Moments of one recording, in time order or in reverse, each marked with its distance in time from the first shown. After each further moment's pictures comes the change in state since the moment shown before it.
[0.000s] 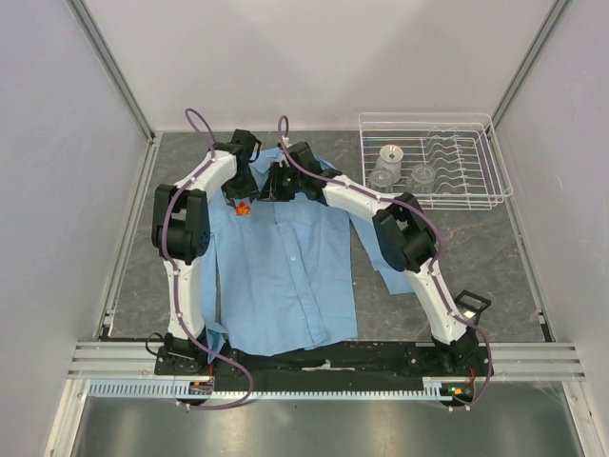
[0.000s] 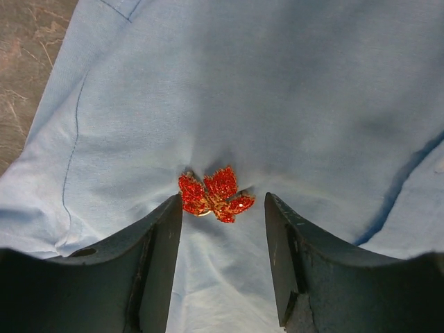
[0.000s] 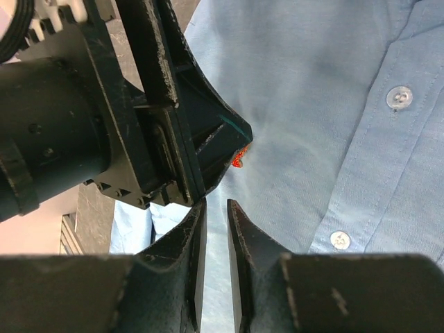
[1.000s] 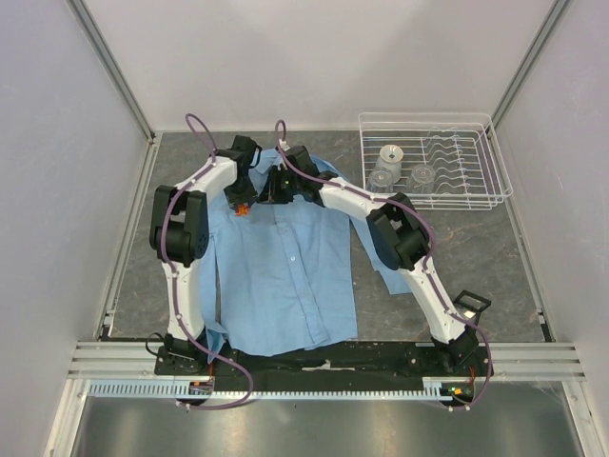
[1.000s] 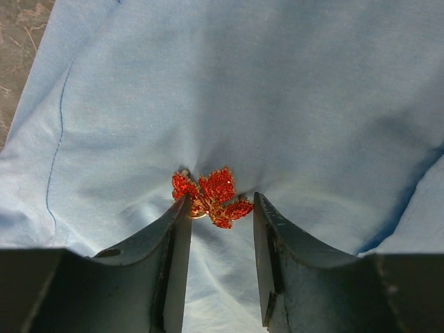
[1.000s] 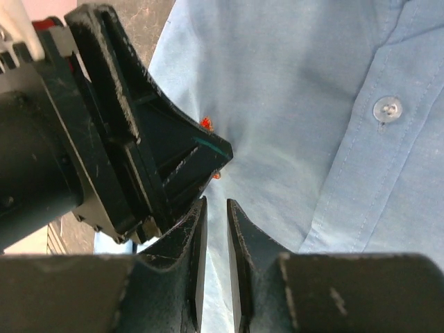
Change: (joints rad) left arm 0.000 -0.011 -0.082 0.064 -0.002 -0.014; right arm 0.002 0.064 0.040 -0.001 0.000 -0.013
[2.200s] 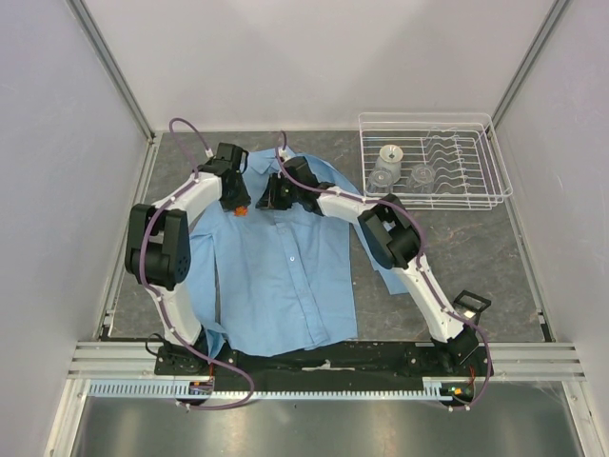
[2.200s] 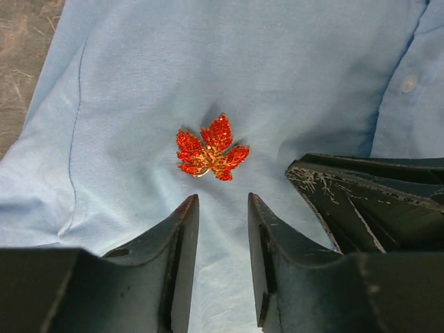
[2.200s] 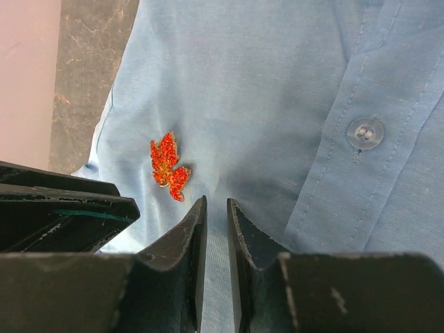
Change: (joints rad) left arm 0.023 -0.286 -0.330 0.252 0.090 0.109; right arm 0.000 0.090 -0.032 0.174 -0.008 0.007
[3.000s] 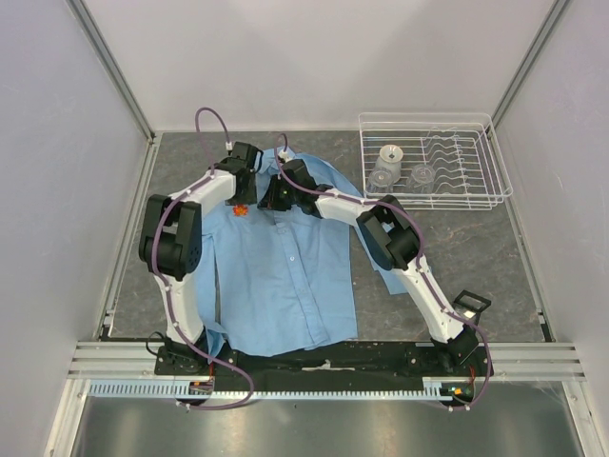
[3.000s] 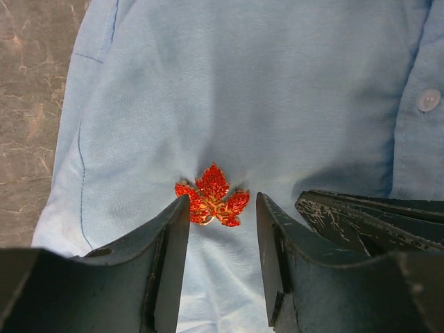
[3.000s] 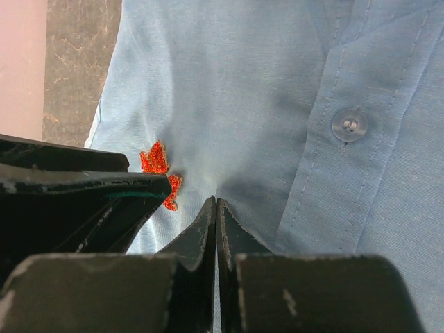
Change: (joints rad) left arm -0.056 0.113 0.077 0.057 -0.122 0.204; right arm 0.013 -0.010 -0.023 0.013 0.089 0.034
